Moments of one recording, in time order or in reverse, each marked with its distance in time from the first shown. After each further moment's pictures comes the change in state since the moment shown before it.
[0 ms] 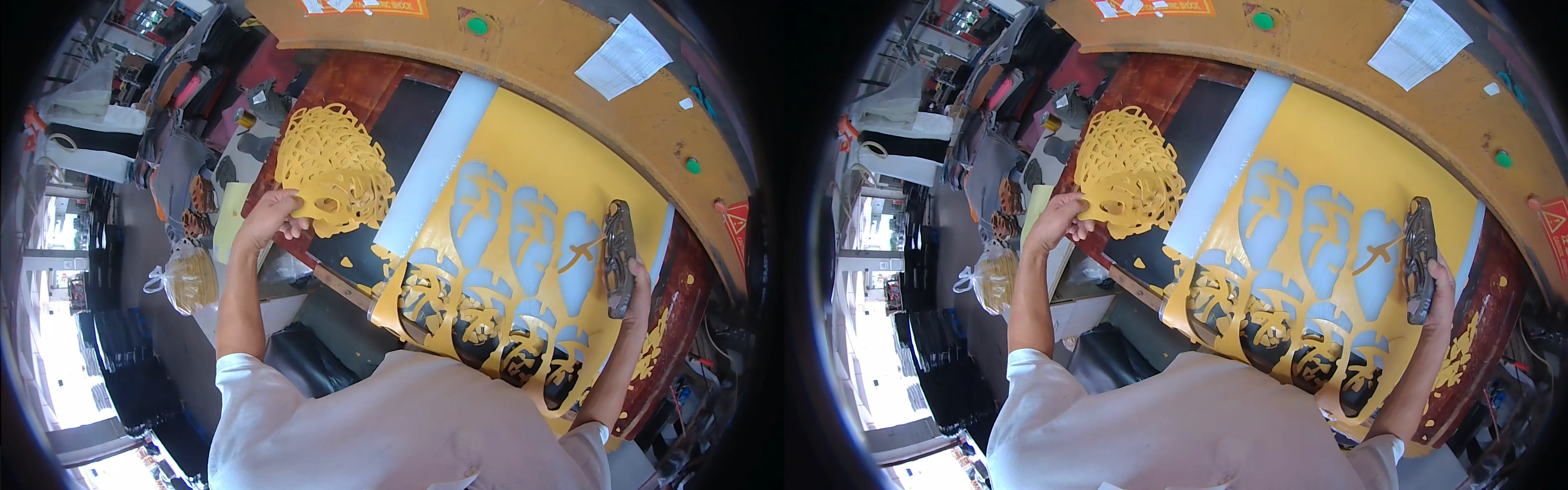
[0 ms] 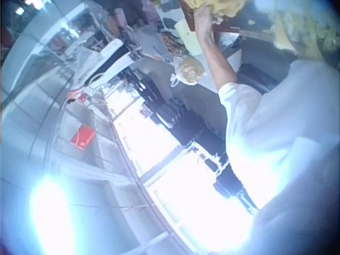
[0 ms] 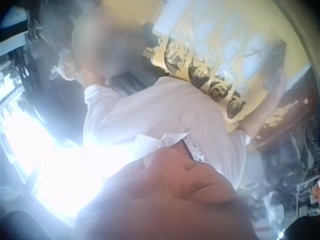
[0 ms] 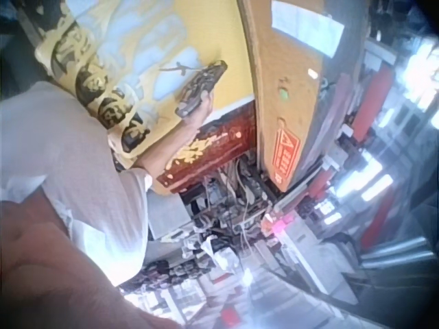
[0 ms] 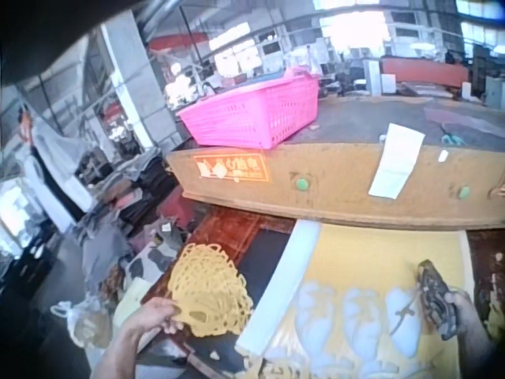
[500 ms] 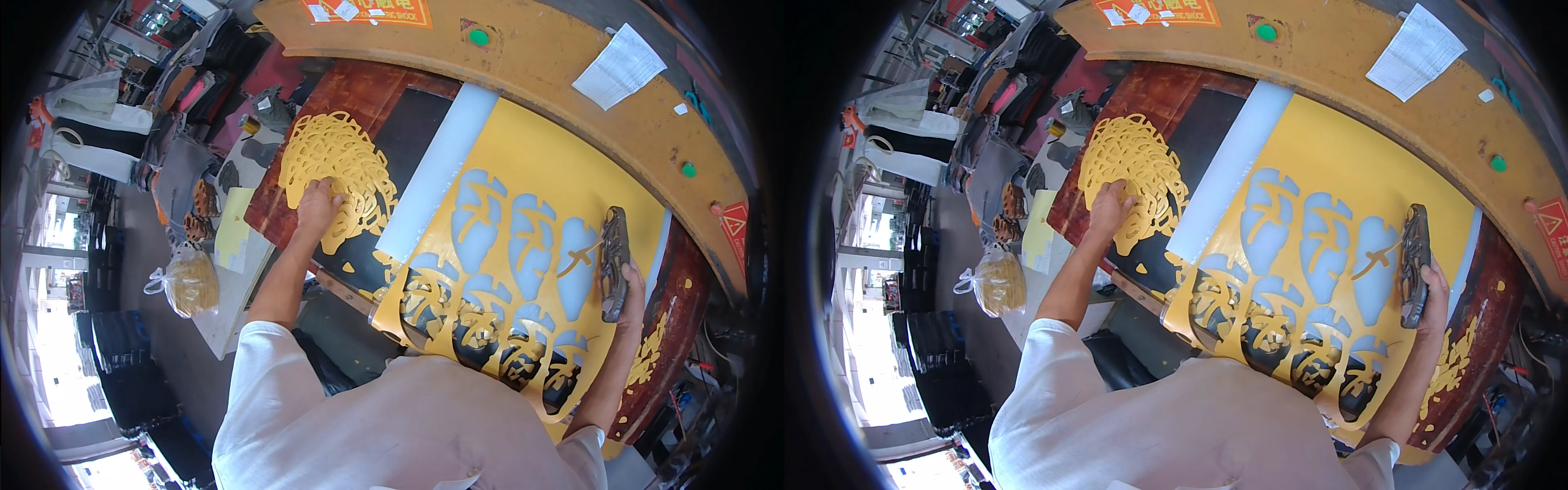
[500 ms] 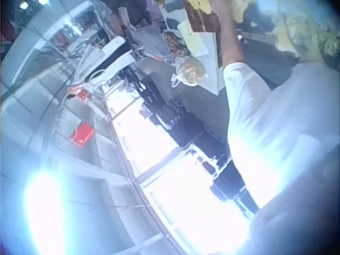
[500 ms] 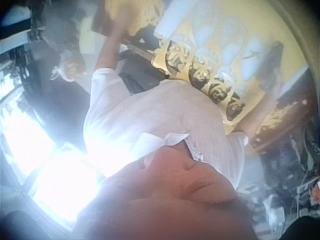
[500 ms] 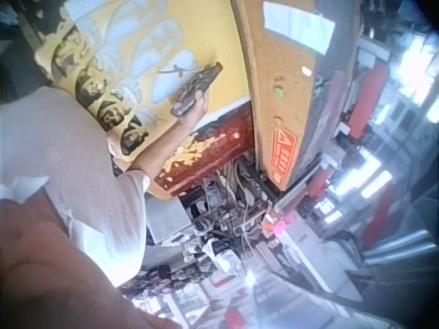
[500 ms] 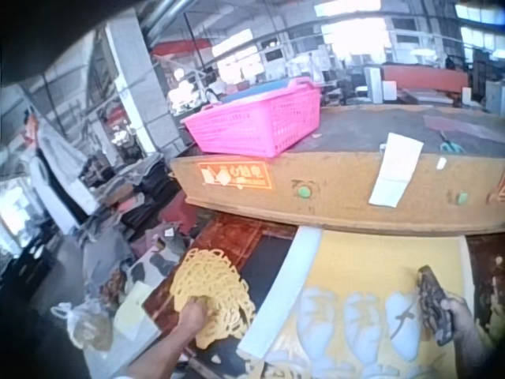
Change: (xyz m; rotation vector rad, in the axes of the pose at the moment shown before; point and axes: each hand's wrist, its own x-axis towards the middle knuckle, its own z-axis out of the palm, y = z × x) left_hand 0.107 -0.069 0.066 0.950 0.598 0.397; right_hand -0.011 -0.006 0.002 -0.046 0.042 -0.068
